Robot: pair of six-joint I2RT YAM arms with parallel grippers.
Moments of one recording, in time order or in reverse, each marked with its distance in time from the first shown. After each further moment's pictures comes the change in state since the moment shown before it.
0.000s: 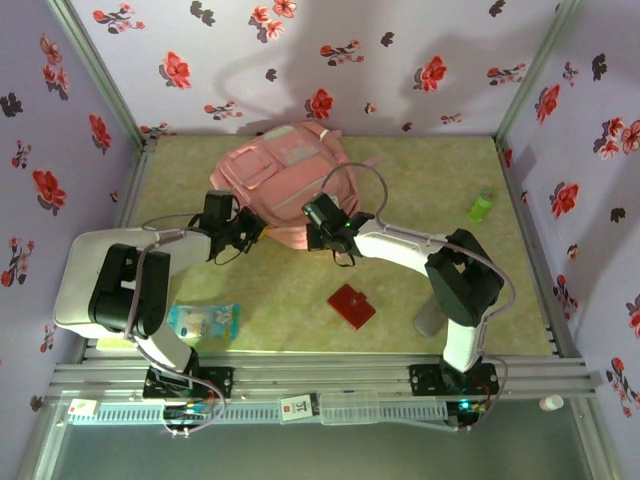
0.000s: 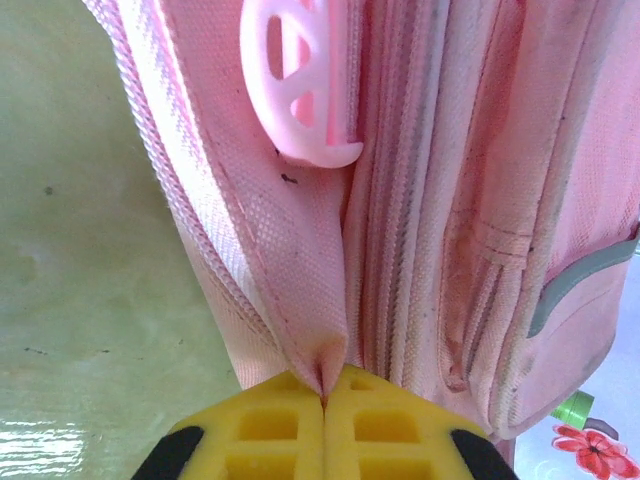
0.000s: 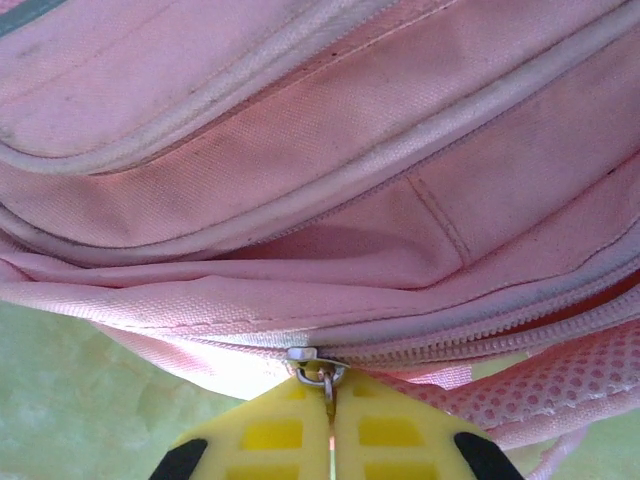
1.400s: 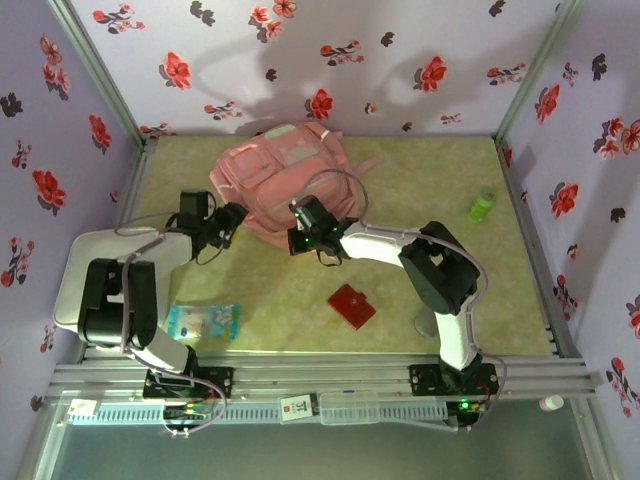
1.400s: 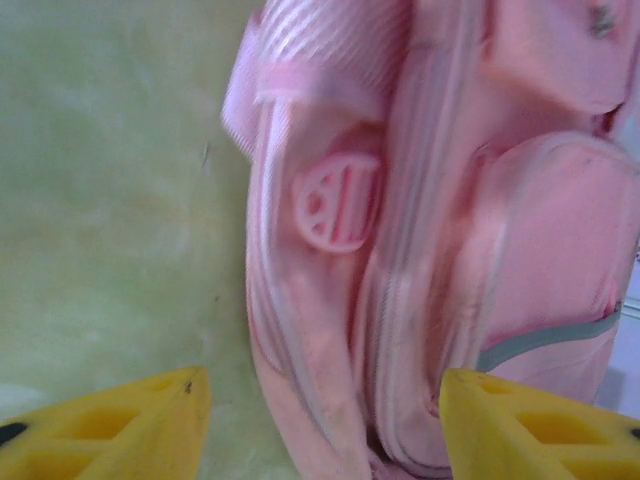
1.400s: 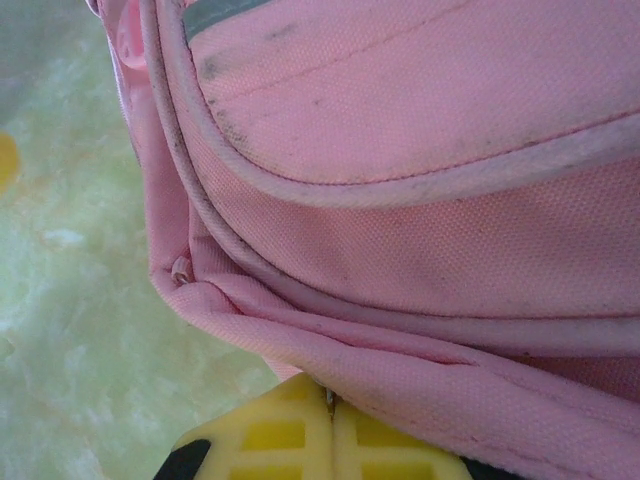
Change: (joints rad) left arm 0.124 -0.076 -0.043 -0.047 -0.022 0.059; right arm 0.016 0.149 0.032 0.254 -0.237 -0.109
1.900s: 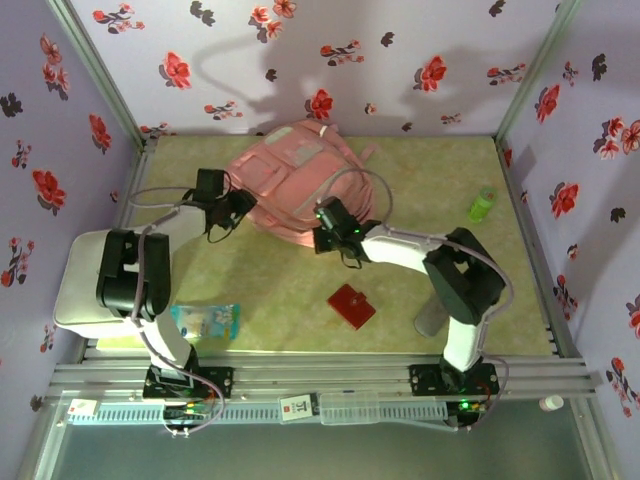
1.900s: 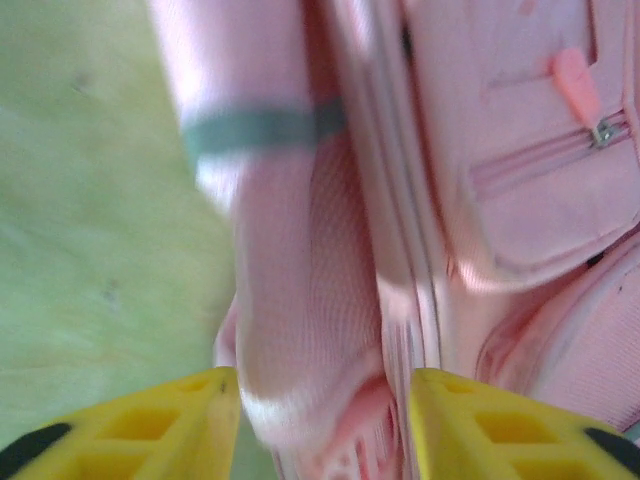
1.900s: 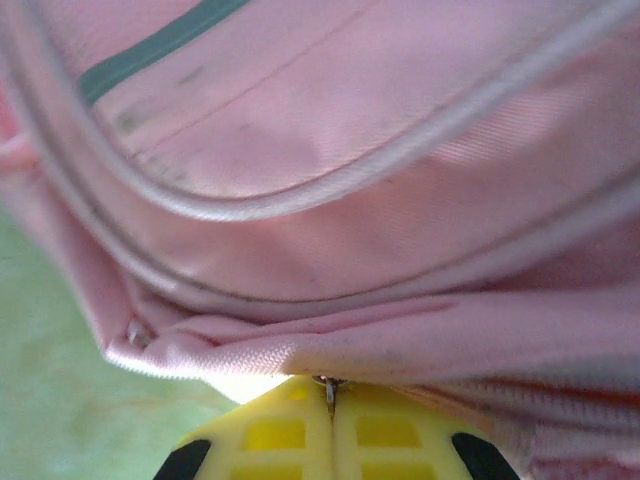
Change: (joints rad) left arm -0.028 0.183 0.294 -0.182 -0.116 0.188; right arm -0.041 -0.118 -0.127 -0.029 0.151 -0.051
